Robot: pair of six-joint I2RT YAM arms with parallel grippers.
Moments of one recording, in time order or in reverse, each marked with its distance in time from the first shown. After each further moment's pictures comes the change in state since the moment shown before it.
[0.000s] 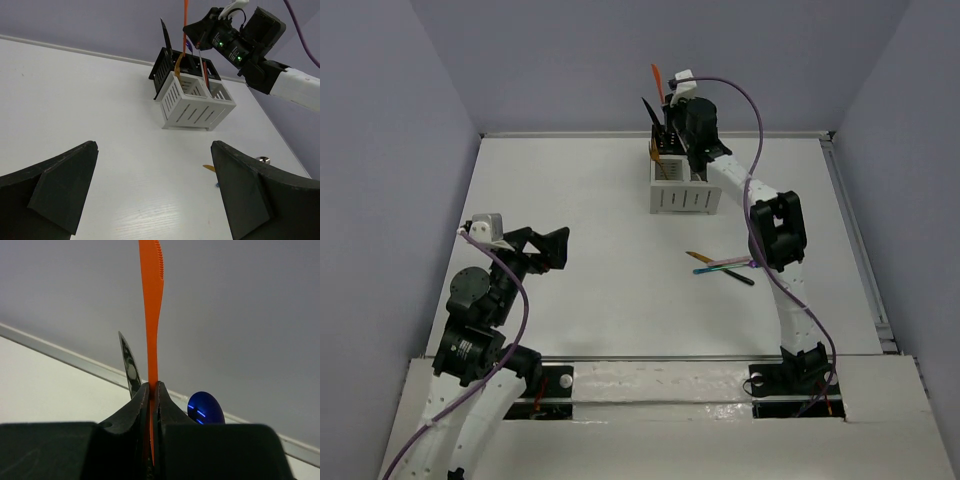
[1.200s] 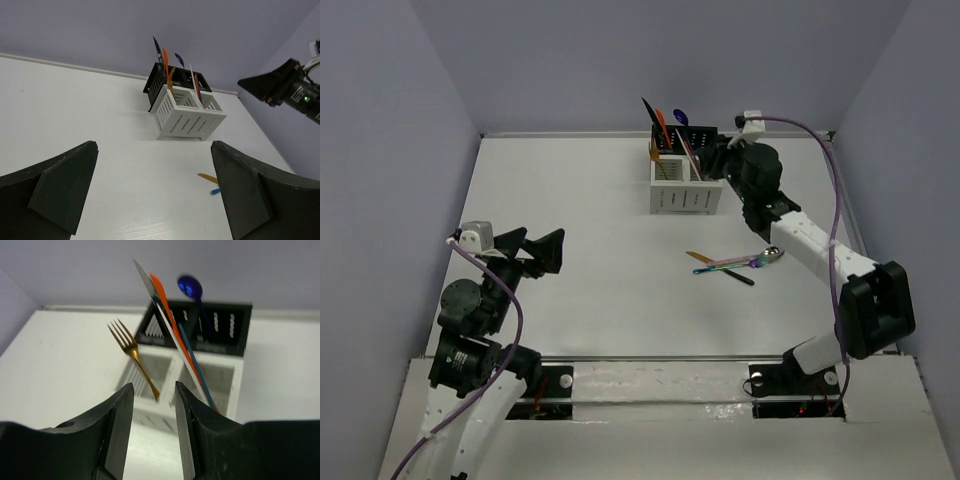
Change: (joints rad) left arm 0.020 -0.064 0.000 0.010 0.016 0.000; right arm -0.005 -0.843 -0.936 0.027 0.056 0.312
